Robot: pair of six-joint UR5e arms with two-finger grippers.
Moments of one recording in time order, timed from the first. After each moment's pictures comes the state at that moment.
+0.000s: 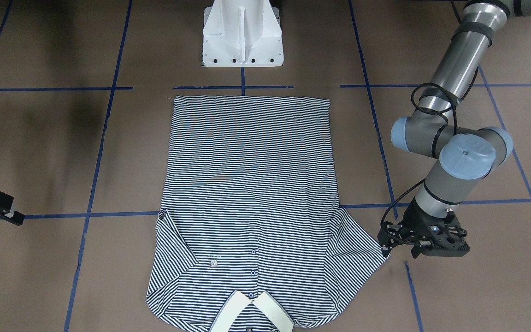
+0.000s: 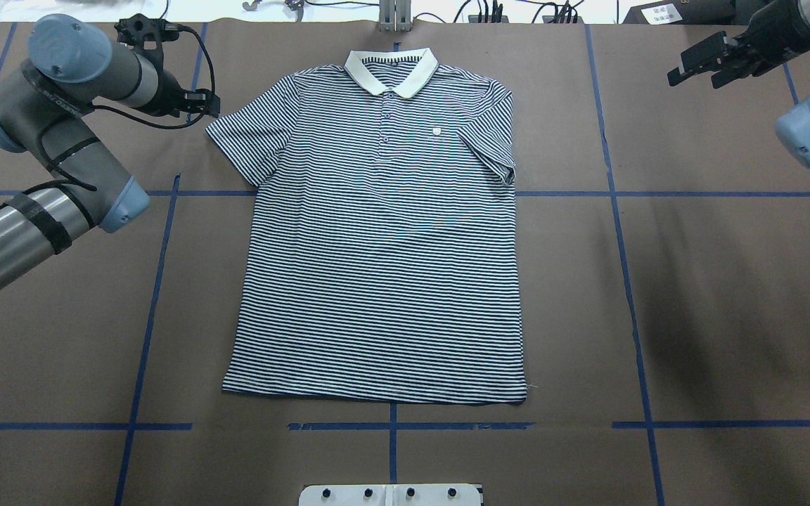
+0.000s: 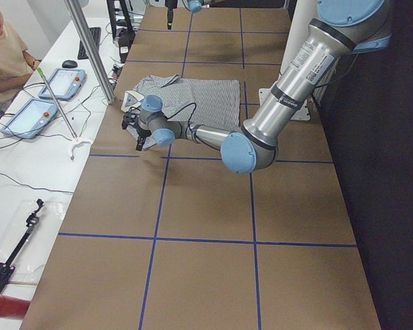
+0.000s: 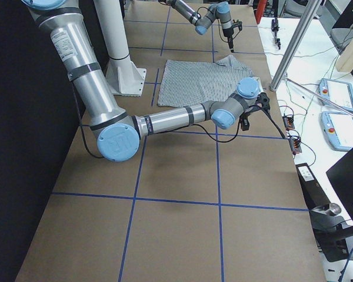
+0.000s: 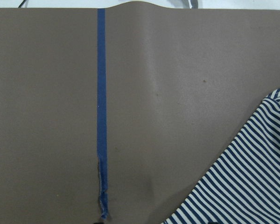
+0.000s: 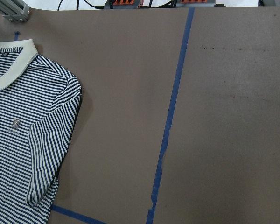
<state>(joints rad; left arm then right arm) -0.93 -2.21 -1.06 -2.37 -1.90 -0.92 1.24 -1.15 1.38 -0.99 2.45 0.65</state>
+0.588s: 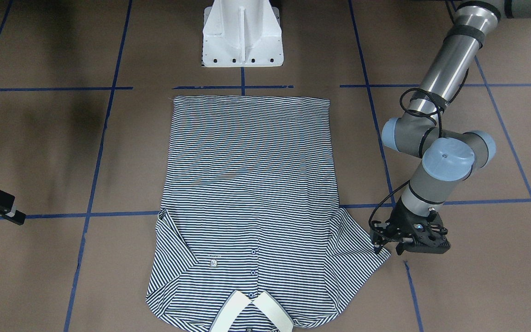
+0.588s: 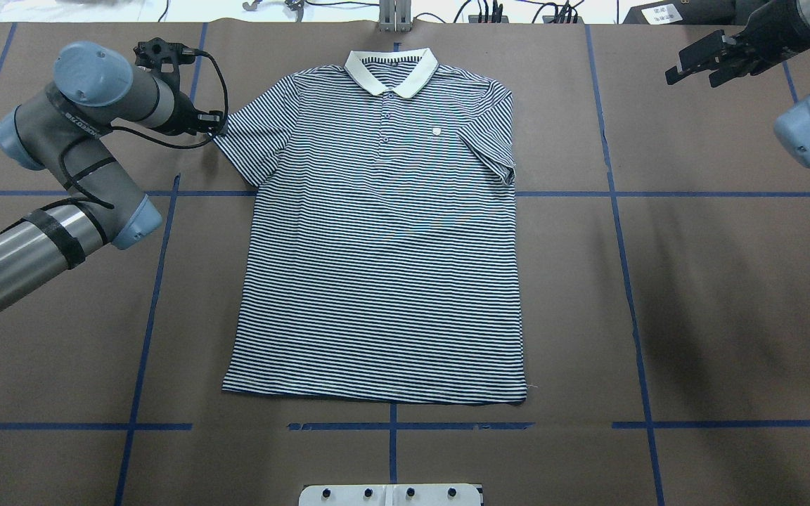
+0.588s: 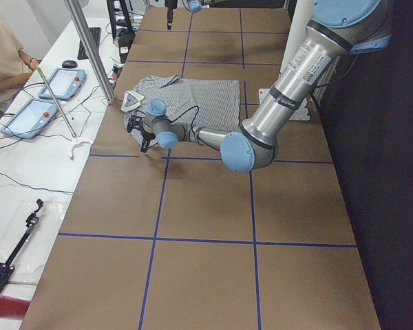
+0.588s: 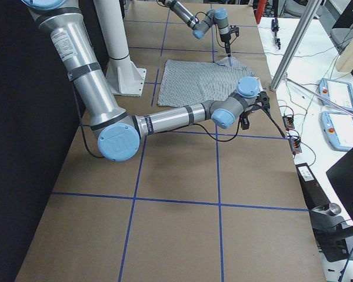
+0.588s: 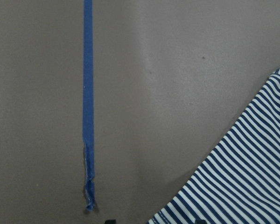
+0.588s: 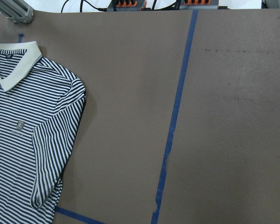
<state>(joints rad) -0.89 -2.21 -1.03 -2.39 -1.89 -0.92 1.24 -1.14 1.38 -0.98 2.45 0.66</state>
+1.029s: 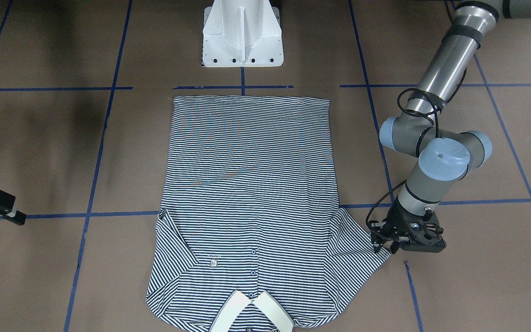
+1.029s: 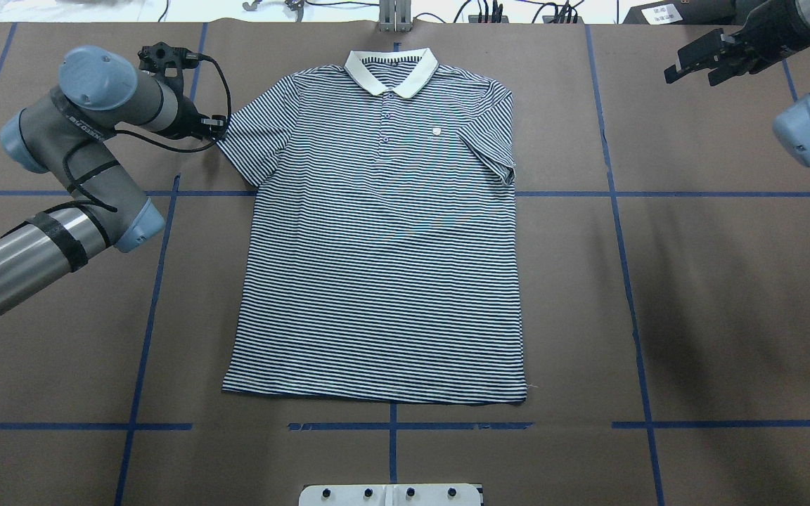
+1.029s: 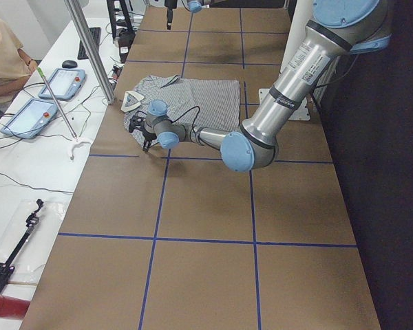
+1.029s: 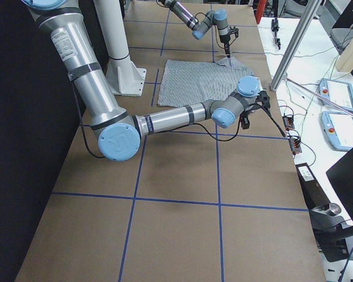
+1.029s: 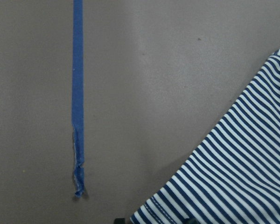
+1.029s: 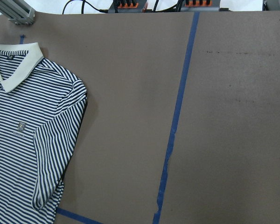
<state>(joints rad) -0.88 -2.21 -1.03 -2.39 -1.89 -0.92 1.24 -1.14 1.38 -0.98 2.45 0.66</state>
